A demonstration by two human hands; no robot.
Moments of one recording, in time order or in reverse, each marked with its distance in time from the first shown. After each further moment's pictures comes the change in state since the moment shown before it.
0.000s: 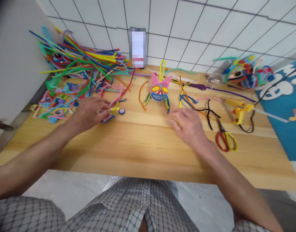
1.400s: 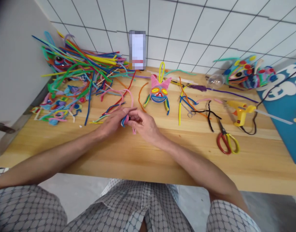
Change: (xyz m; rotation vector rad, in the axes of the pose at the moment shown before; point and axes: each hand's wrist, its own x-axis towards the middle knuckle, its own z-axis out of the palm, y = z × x) left_hand 0.019 0.074 0.049 -0.988 0.018 -0.214; right_hand 0.062 -0.104 0.095 1.326 -0.180 0.303
